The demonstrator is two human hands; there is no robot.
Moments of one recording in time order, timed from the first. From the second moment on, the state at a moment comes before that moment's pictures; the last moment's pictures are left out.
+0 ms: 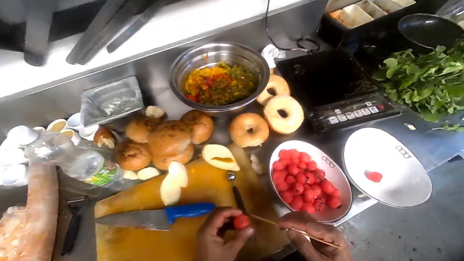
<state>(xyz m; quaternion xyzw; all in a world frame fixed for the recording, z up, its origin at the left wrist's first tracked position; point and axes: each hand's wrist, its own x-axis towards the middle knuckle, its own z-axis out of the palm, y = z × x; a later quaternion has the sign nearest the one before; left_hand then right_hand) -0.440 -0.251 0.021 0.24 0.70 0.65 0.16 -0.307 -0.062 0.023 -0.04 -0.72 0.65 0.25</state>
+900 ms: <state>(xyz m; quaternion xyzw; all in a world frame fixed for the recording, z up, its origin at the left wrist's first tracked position) -0.449 -0.253 0.018 0.24 0.69 0.66 0.18 -0.314 -0.074 0.025 -0.03 -0.76 0.61 0.24</state>
